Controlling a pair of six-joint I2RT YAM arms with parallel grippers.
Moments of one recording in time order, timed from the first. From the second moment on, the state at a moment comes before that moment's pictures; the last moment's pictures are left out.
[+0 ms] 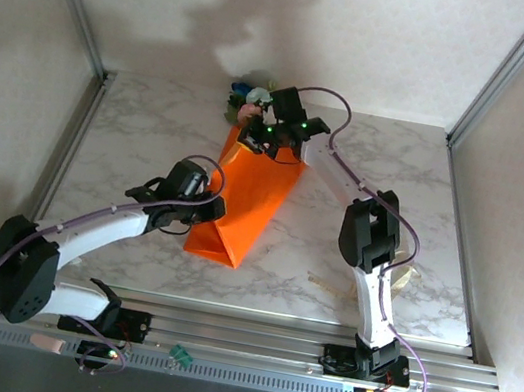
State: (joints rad) left arm -0.50 1.31 0.75 -0.29 0.15 -0.82; right arm 0.62 2.23 2.07 -0.64 -0.45 0.82
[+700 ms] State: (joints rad) left arm -0.39 1.44 0.68 -0.08 0.31 -0.76; right arm 0.61 1.80 1.41 -0.53 -0.13 0.86
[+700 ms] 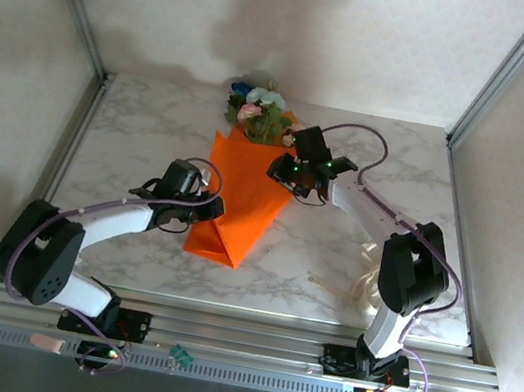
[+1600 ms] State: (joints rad) left arm -0.36 1.60 0.75 -0.01 0.41 -0.66; right arm 0.64 1.90 1.46 -0.44 -0.12 0.92
